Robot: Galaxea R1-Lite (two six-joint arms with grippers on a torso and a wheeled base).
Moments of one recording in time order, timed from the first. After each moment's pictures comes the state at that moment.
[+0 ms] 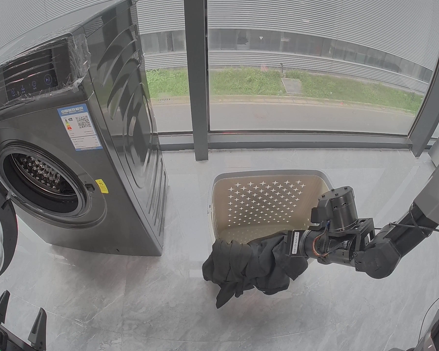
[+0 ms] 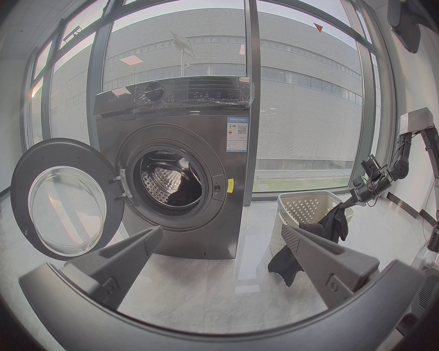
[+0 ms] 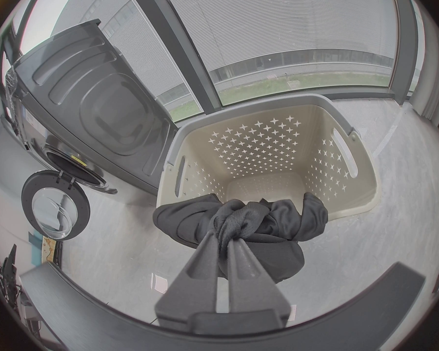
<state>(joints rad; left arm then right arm) 0.00 0.02 -0.02 0.00 0.02 -0.02 0.56 1.99 -0.74 -0.64 -0.11 0.46</state>
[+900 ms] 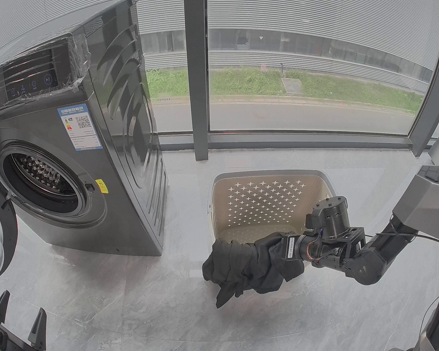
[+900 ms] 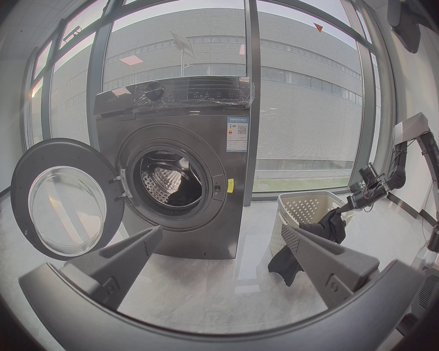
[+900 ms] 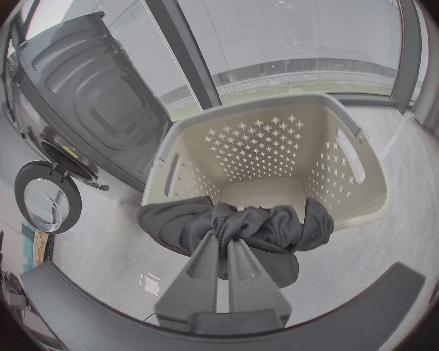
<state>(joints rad) 0.00 0.02 -0.02 0.00 0.02 -0.02 0.54 2.11 -0.72 -0.80 -0.12 0.40</state>
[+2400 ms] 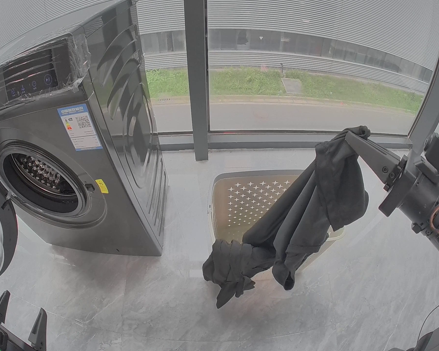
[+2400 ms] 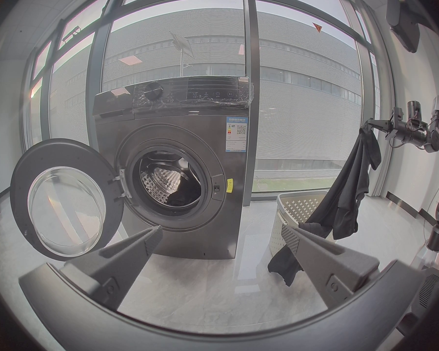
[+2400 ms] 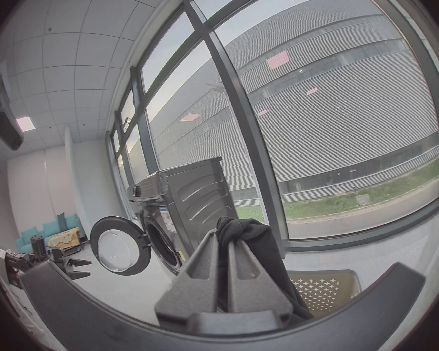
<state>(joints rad) 0.00 0.02 -0.02 0.00 0.02 -0.02 0.65 1.35 -0.46 -1.17 0.04 0.13</state>
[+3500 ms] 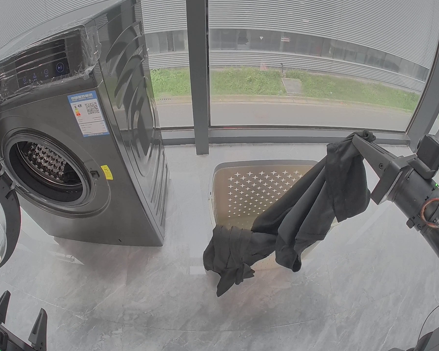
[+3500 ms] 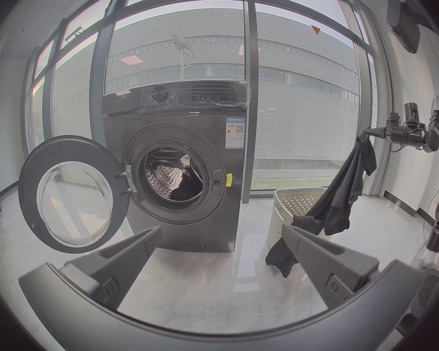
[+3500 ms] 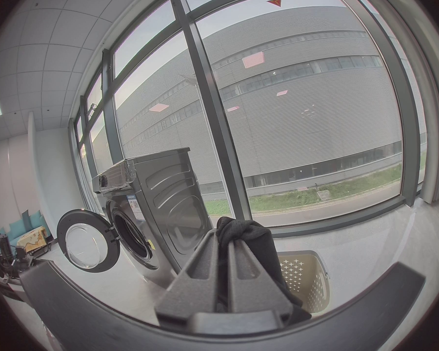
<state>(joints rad) 0.00 0.02 -0.02 0.00 0.01 -0.02 0.64 1.37 -0.49 -1.08 -0.21 0.11</state>
